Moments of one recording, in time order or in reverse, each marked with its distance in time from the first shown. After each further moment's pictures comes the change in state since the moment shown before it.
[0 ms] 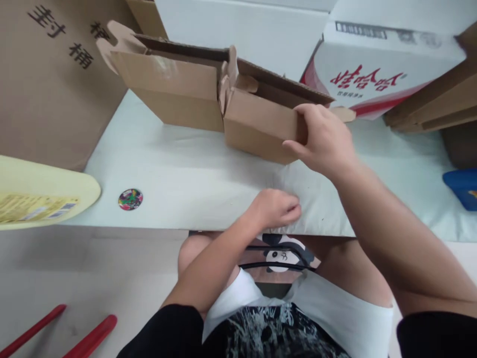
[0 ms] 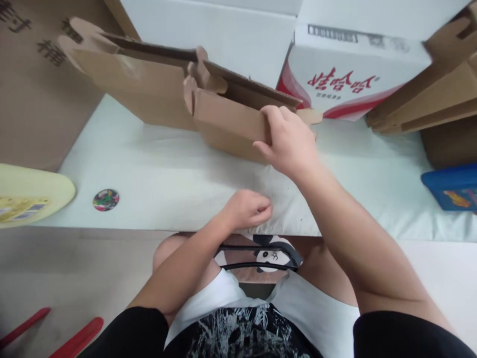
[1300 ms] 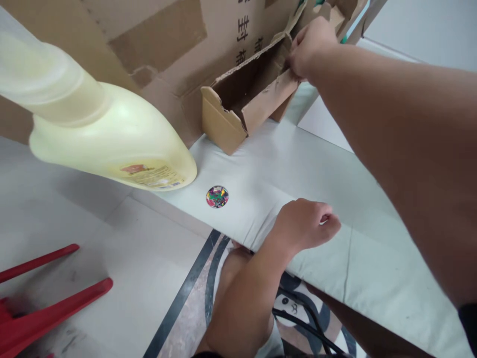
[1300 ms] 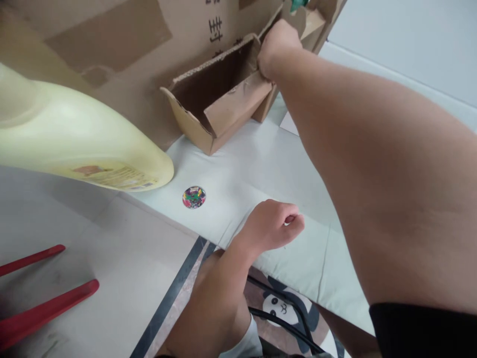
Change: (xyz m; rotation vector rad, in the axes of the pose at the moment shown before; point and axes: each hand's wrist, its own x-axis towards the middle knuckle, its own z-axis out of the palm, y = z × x) left_hand -0.100 -0.068 -0.104 -0.428 0.378 -0.431; right_hand 0.281 -0.293 0.082 0.206 -0.228 -0.037
